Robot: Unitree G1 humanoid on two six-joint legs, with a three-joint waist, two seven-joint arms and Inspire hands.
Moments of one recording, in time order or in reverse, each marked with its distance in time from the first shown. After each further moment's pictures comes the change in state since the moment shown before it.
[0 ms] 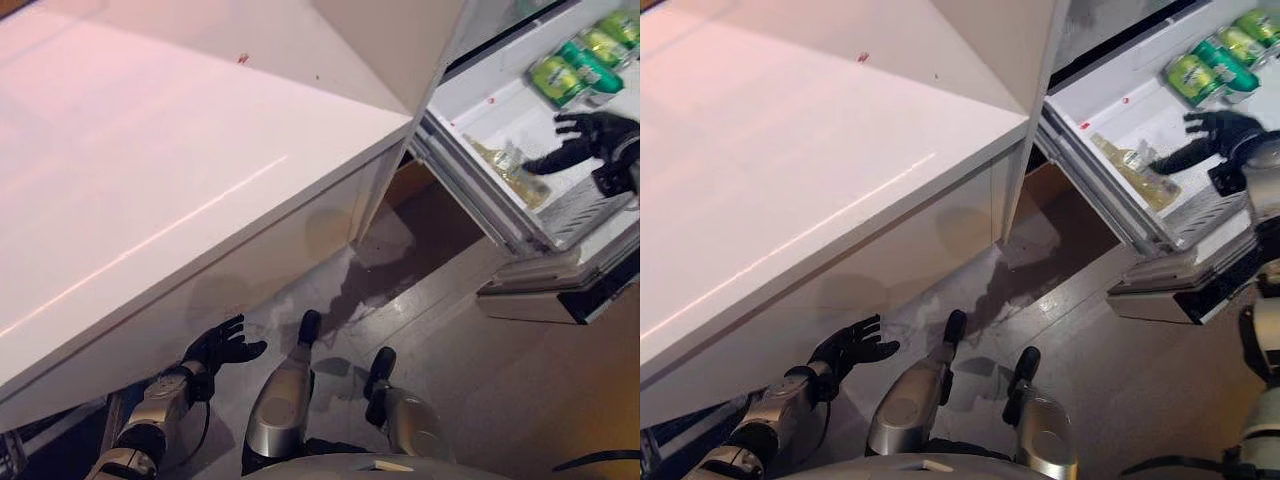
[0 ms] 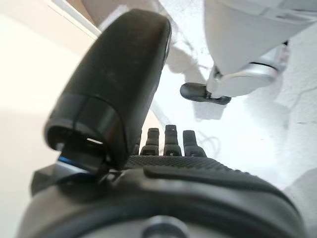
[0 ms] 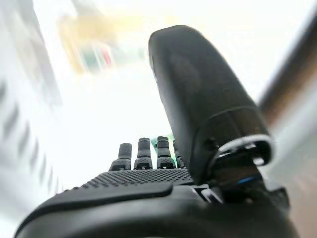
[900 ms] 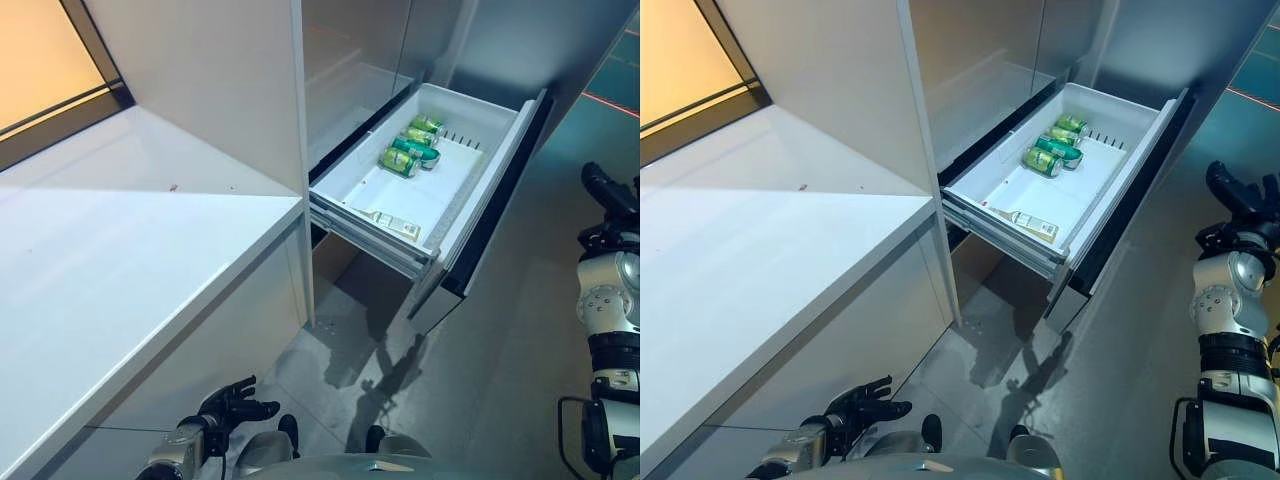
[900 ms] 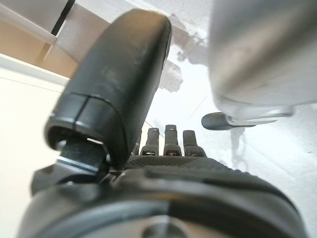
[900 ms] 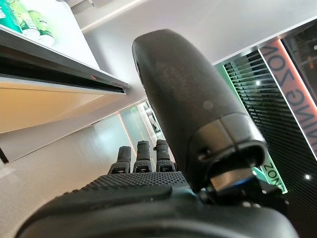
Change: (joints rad) left arm 0.053 -0.122 -0.088 0.163 0.082 0.017 -0.002; right arm 0.598 0.422 -0.538 -0.206 0.773 -0.544 -0.752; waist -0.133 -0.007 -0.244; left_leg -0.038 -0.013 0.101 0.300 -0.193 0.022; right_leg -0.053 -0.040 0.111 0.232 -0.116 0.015
